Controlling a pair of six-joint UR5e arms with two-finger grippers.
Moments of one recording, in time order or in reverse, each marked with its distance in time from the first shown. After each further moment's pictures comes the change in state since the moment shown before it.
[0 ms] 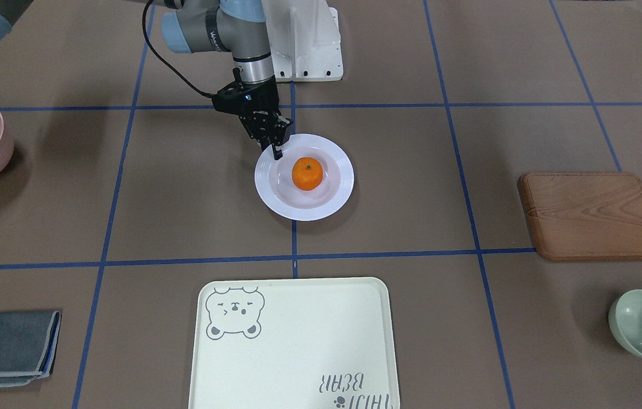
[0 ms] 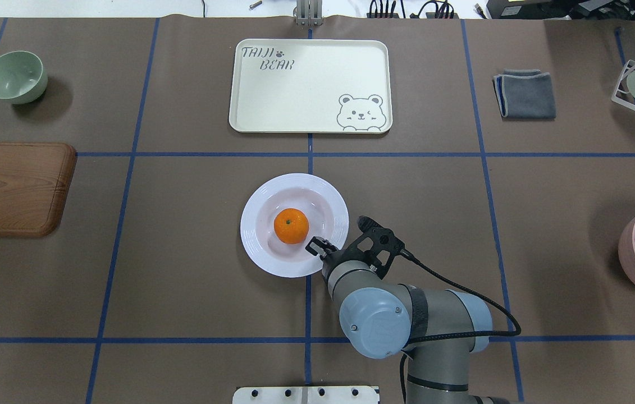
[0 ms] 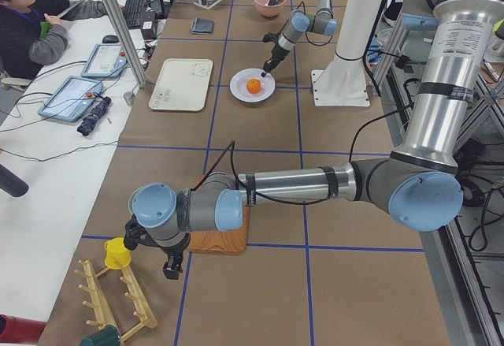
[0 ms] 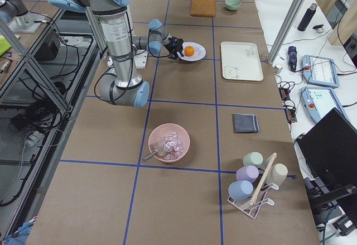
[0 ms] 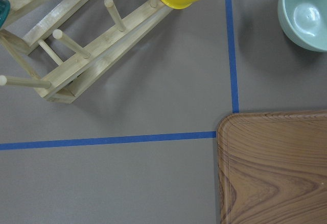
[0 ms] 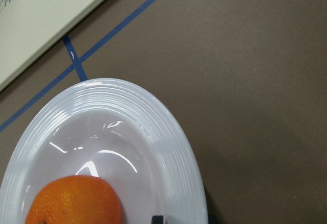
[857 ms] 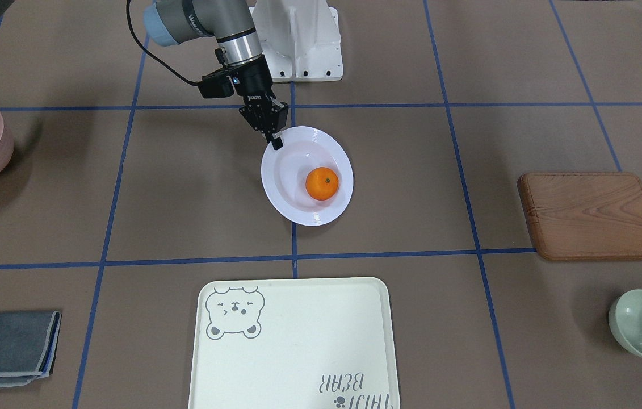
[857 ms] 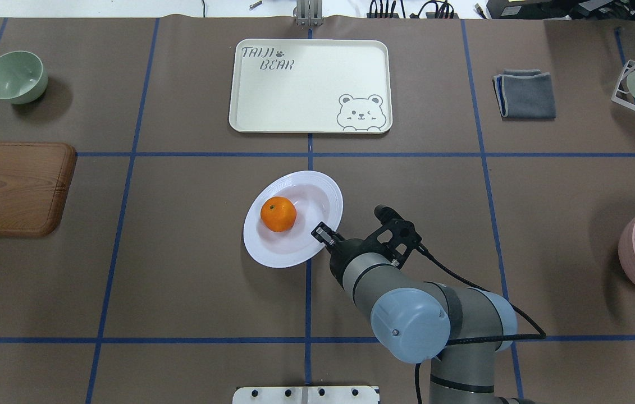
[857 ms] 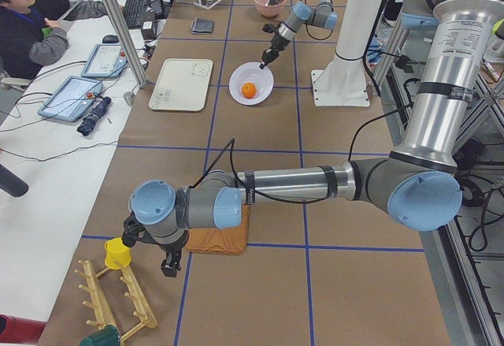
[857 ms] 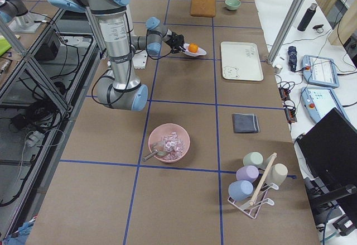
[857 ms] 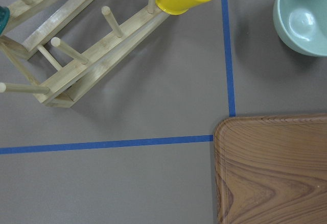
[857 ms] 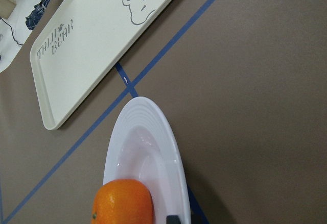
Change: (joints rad) left arm 0.000 -0.004 -0.008 0.001 -0.001 -0.002; right arm 0.009 -0.063 0.071 0.166 -0.051 0.037
